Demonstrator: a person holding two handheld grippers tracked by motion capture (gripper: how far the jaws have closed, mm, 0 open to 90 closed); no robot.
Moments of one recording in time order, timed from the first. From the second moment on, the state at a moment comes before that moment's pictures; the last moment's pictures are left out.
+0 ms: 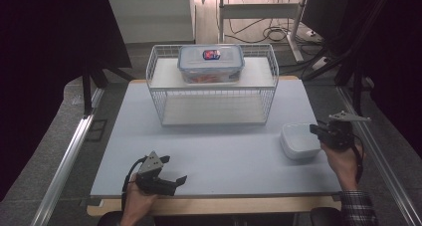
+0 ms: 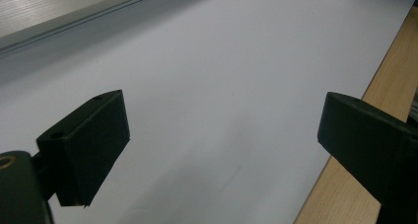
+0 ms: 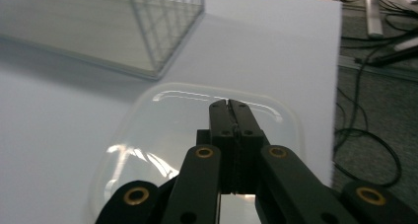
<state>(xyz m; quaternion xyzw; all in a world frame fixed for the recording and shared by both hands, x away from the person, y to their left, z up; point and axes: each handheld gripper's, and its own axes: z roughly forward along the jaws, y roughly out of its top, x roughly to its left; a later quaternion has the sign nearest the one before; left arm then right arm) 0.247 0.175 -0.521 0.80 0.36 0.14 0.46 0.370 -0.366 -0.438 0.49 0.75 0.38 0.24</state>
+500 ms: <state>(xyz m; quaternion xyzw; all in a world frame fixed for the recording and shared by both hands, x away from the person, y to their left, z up) 0.250 0.173 -0.524 0.81 0.36 0.13 0.45 0.386 -0.405 -0.460 0.53 0.73 0.35 0.25</state>
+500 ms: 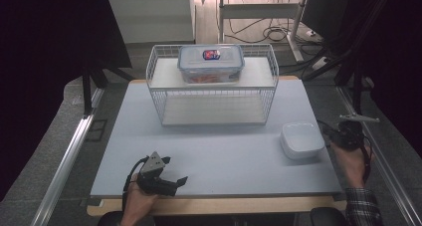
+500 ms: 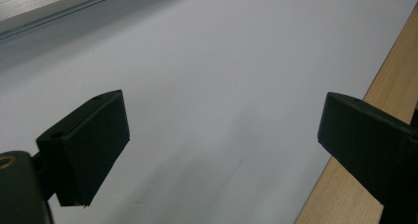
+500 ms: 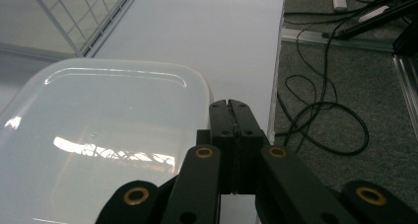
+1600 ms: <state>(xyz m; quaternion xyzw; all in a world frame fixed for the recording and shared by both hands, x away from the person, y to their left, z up) 0.249 0.171 -0.524 0.81 0.36 0.13 0.45 0.365 -0.336 -0.472 0.47 0.80 0.35 0.15</state>
